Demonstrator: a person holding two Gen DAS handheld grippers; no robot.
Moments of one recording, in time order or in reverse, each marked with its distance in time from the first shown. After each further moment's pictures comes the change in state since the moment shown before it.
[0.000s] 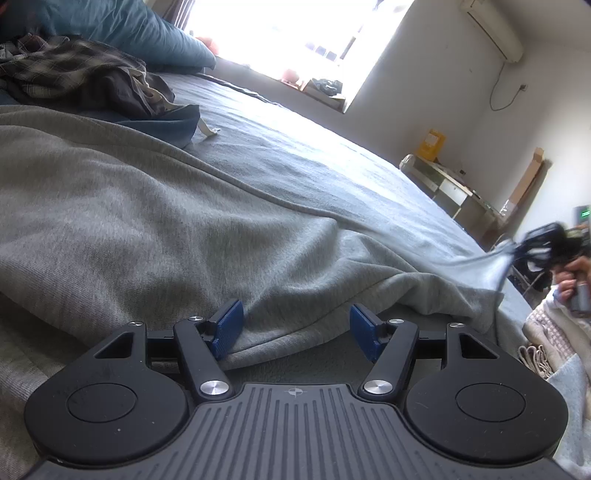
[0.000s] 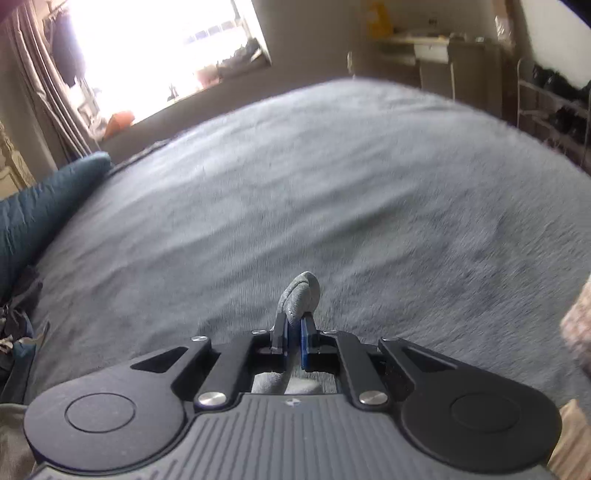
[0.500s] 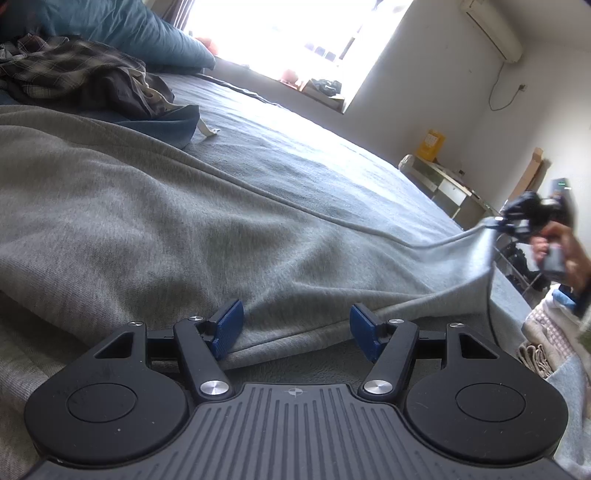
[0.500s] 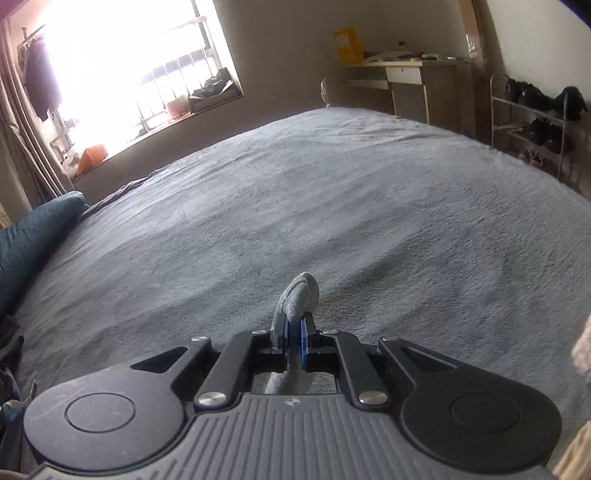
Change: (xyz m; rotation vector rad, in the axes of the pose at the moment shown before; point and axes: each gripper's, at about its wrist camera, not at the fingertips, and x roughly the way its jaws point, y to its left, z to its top) left arm -0.001 0.000 -0.001 0.000 -0.001 -0.003; right arm 0.065 0.026 0.037 0.090 -0.037 -0.055
